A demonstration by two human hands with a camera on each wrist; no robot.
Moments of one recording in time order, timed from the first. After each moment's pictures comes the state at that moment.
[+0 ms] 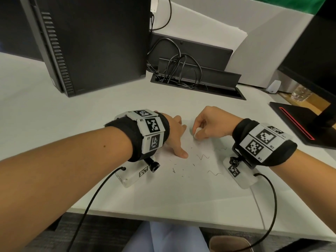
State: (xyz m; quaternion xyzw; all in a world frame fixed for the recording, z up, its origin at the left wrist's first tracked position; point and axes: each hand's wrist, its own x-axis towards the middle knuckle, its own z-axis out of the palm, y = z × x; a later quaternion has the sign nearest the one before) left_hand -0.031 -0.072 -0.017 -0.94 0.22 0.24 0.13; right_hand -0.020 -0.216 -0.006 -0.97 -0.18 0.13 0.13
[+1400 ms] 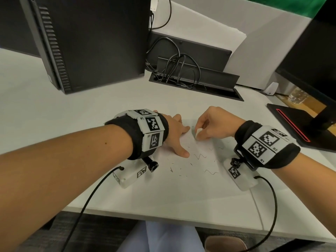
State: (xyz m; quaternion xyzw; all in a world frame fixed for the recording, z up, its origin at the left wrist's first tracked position) left_hand -0.034 -0.074 -0.016 -0.94 0.24 0.23 0.09; right_hand -0.023 -0.226 -0.005 -0.97 -0.15 0.12 0.14
